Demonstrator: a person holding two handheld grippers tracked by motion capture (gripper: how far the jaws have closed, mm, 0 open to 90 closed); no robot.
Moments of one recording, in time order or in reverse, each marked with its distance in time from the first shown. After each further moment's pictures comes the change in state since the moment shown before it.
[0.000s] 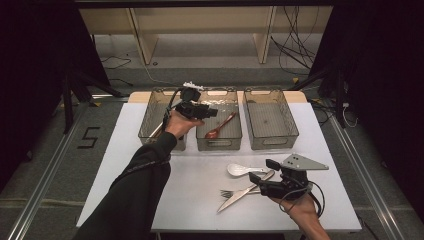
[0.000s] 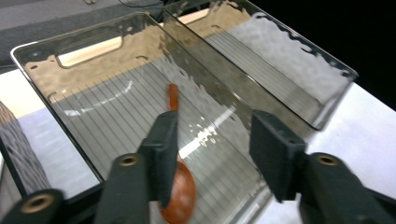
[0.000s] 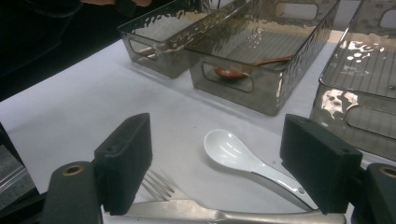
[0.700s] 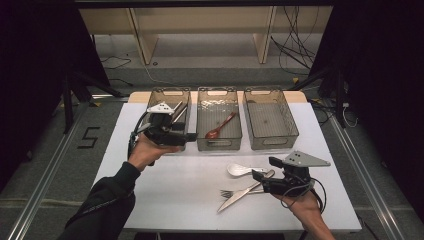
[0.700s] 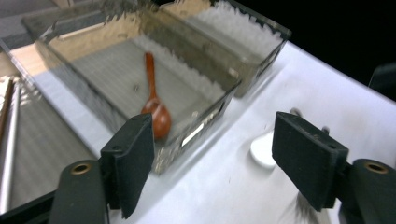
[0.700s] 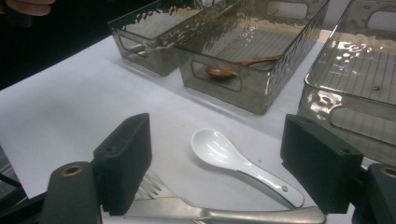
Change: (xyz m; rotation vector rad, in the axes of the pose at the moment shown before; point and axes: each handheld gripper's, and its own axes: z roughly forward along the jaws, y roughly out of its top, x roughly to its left) left arm -0.013 -0.073 -0.091 -0.052 -0.059 0.065; right arm -0.009 0.005 -0.001 0.022 -0.026 -0.017
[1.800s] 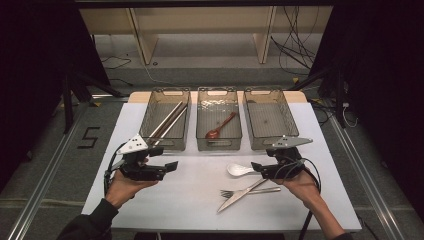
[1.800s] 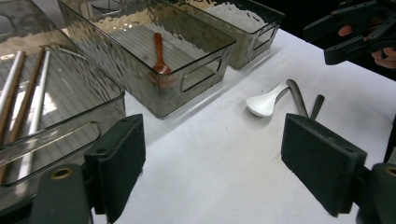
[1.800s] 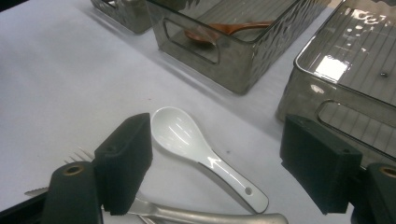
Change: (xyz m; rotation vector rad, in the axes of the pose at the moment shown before) left arm -0.018 -0.081 -0.050 -0.107 0.056 0.017; right arm -0.039 0.014 0.043 0.196 0.020 -0.082
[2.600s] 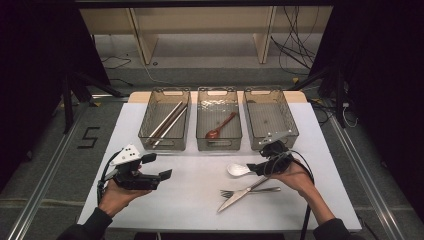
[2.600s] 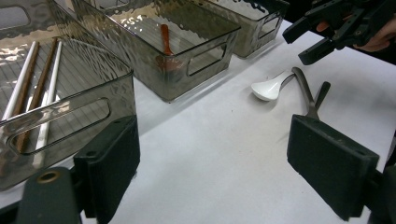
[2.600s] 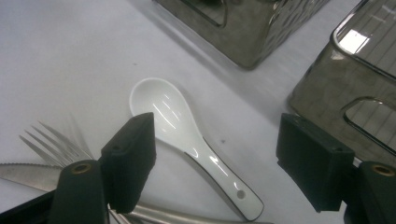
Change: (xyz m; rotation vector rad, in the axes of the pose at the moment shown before) left arm -0.002 -0.020 -0.011 0.007 0.018 0.021; right arm -0.011 0.009 0.038 0.193 0.031 -0.089
